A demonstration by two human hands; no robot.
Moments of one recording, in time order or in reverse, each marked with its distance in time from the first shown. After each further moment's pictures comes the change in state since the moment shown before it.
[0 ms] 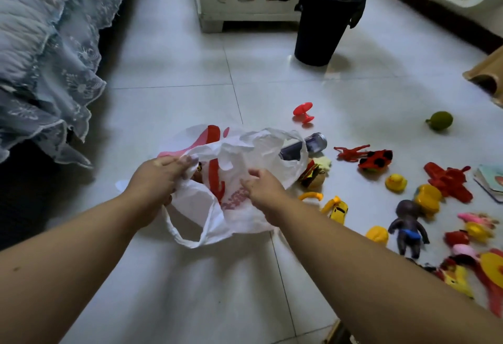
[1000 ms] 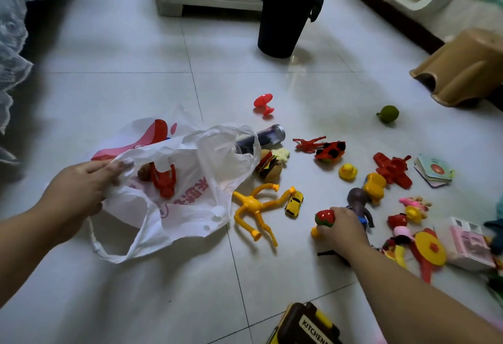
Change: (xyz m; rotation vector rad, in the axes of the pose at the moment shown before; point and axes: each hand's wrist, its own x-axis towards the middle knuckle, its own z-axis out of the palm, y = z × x) left_hand 0.014 -0.035 -0.008 0.059 0.036 0.030; right_hand -0.037 0.149 -0.209 -0.863 0.474 0.219
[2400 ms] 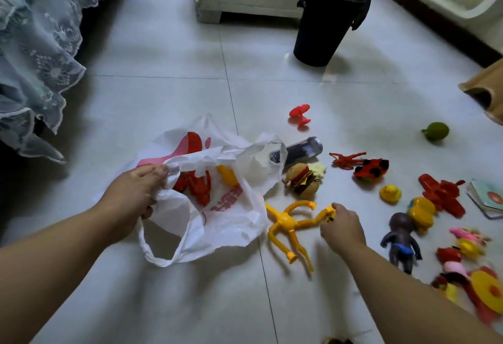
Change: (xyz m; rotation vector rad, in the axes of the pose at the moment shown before) left_hand 0.014 -0.002 0.004 -0.127 -0.078 -0.058; right_hand 0.013 -0.096 0.017 0.204 -0.023 0.026
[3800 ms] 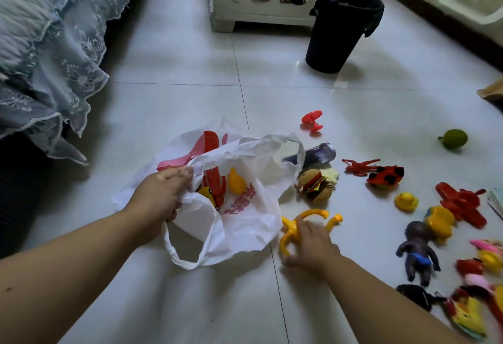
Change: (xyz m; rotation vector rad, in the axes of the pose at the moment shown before) left_hand -0.011 0.010 0.011 -0.010 0.020 -0.035; right_hand -0.027 -0.026 0.050 -0.389 -0.357 -0.312
